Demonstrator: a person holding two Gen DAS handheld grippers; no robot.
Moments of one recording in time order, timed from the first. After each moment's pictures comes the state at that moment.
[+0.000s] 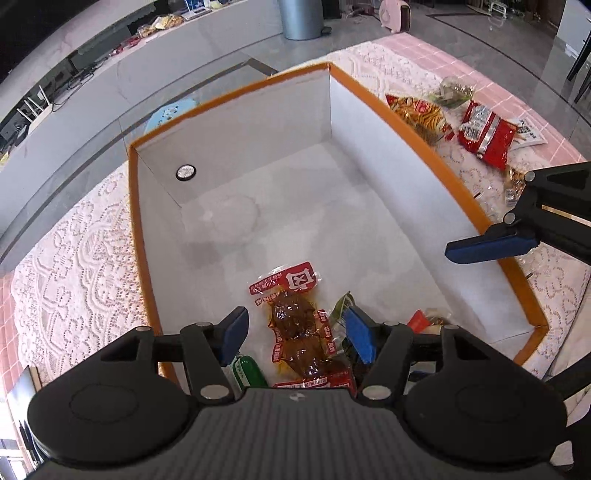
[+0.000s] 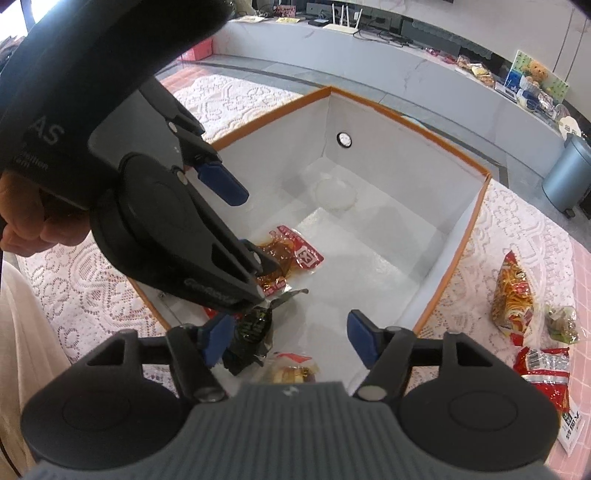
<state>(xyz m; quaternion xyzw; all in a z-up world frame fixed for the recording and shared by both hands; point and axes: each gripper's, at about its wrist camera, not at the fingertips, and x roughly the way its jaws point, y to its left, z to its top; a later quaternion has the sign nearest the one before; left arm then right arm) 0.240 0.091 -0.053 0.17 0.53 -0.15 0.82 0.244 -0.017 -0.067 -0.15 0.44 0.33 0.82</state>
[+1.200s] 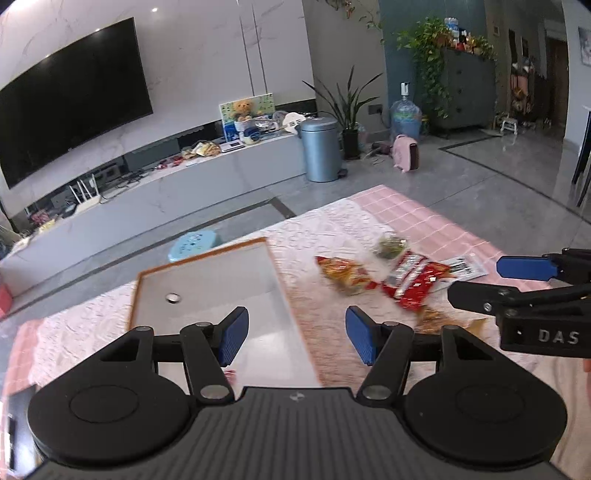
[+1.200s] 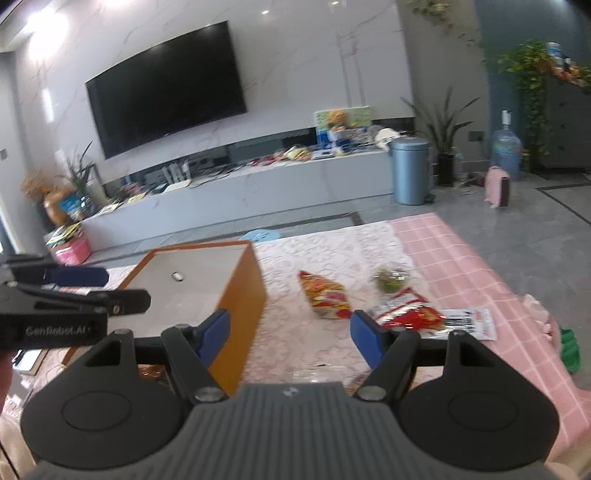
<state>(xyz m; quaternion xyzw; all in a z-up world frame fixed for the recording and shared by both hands) 0.131 -0.019 0.032 0.11 0.33 -0.12 0.93 0.149 -0.218 -0.027 0.10 0.27 0.10 0.95</state>
